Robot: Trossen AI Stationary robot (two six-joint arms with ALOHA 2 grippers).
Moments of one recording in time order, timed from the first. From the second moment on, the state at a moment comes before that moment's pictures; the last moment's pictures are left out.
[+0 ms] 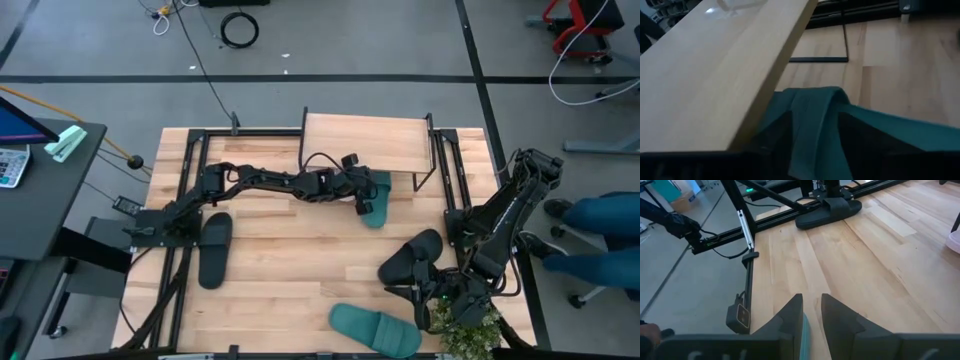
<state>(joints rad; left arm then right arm) 0.09 2.25 1.68 0.05 -0.34 0.15 0.97 1.31 0.86 -0.20 0.89 0.90</state>
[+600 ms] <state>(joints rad) -0.17 2.22 1.68 -0.08 -0.33 0.14 0.98 1.31 0.86 -0.26 0.89 1.00</state>
